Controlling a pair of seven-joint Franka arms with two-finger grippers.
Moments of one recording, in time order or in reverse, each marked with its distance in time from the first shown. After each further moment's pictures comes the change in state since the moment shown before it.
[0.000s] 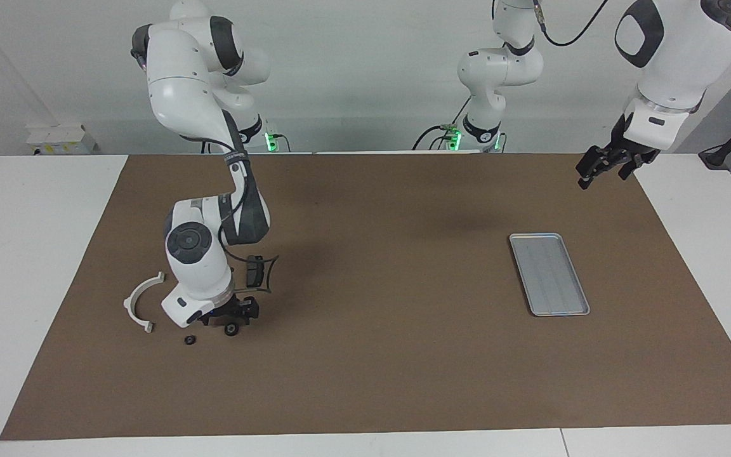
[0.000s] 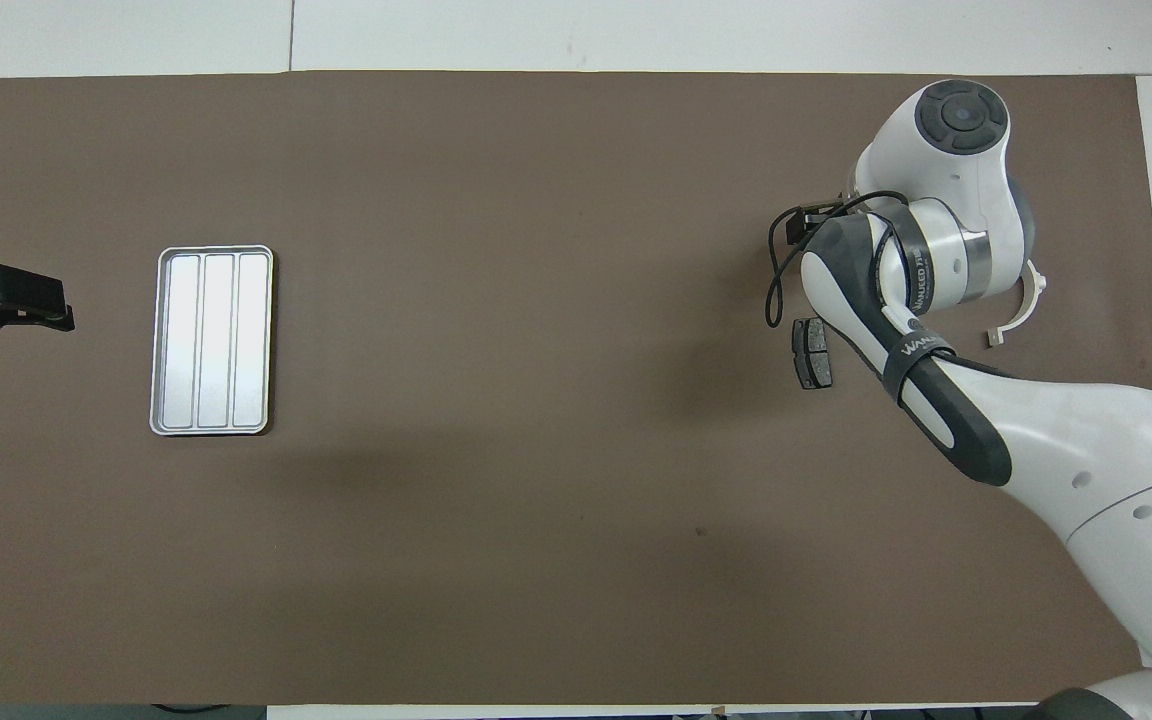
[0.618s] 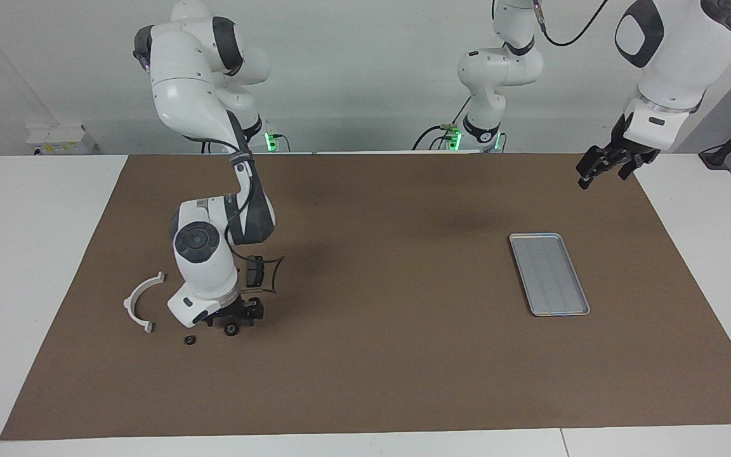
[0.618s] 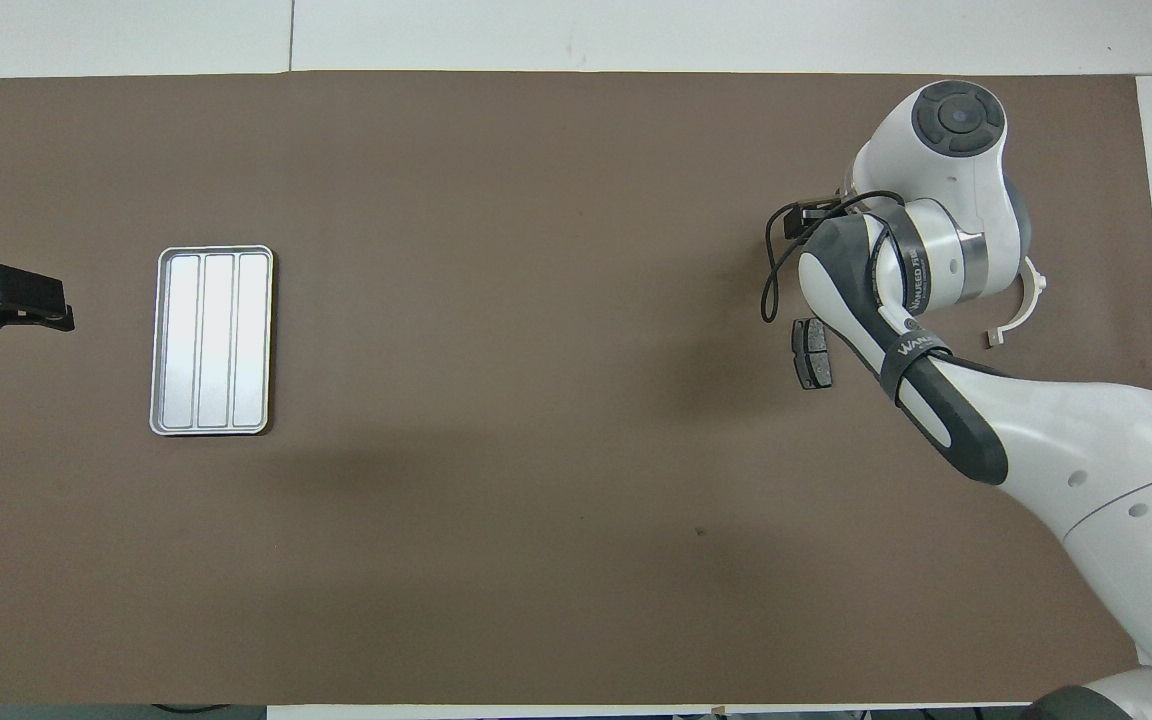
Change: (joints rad) left arm 0.000 0.000 0.000 0.000 0.000 0.000 0.000; right arm -0.001 0.005 -0.006 0.003 -0.001 0.037 0.009
